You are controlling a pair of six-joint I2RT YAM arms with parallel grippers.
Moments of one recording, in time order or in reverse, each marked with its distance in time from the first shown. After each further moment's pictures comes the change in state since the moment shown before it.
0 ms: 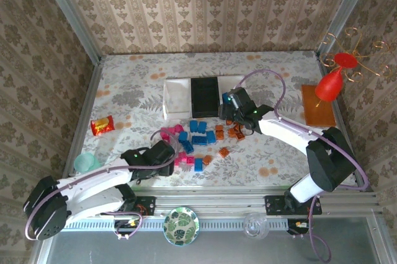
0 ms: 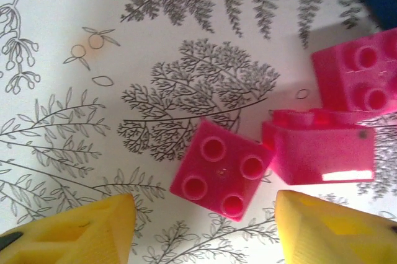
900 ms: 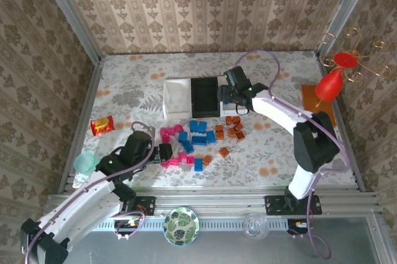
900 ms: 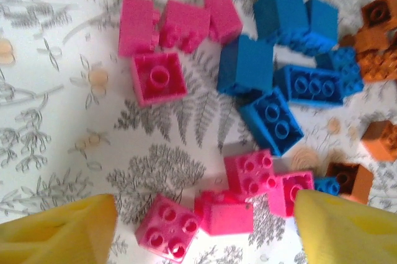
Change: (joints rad) left arm 0.256 -0.320 -0.006 0.083 0.195 0.048; right arm -0.069 0.174 0.300 -0.120 0.003 -0.084
